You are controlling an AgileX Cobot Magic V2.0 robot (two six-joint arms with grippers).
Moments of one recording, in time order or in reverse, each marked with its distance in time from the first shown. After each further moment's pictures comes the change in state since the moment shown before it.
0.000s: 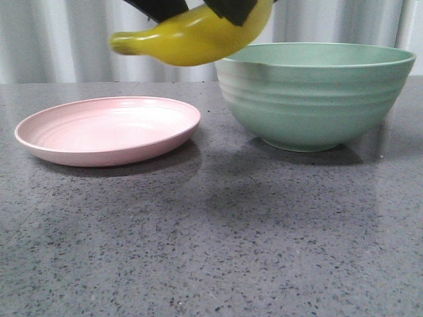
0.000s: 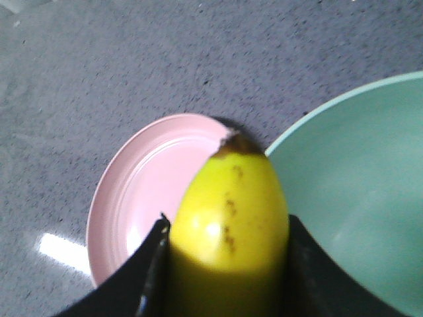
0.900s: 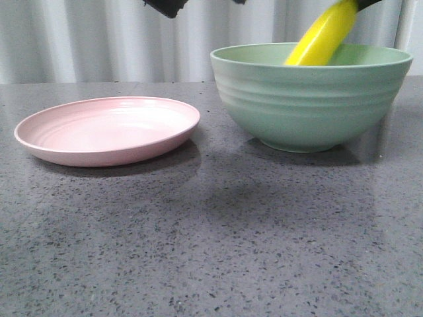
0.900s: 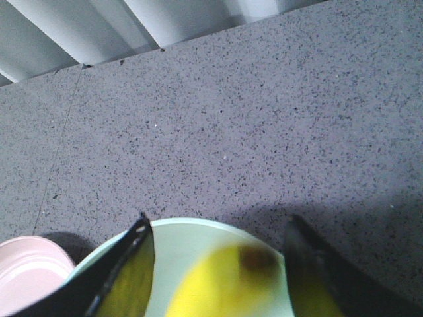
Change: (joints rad) left arm 0.000 -0.018 0.000 -0.008 -0.009 -0.011; right arm -0.212 0.070 -0.024 -0.129 -0.105 -0.015
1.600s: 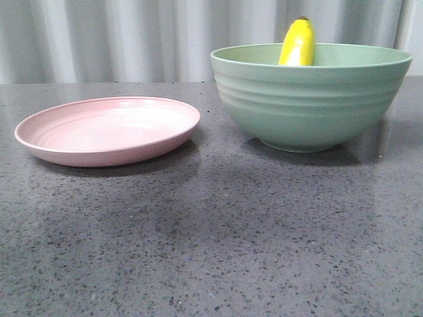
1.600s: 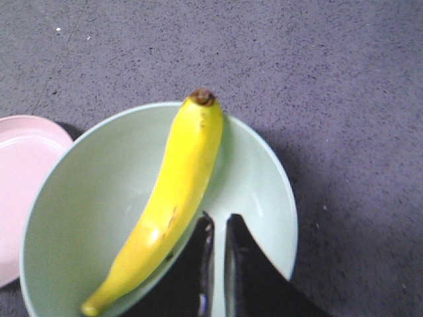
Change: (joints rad) left arm 0.000 -0.202 0.107 0.041 -0.082 -0.034; right arm 0.000 -0.310 0.085 -0.164 0.276 -0.085
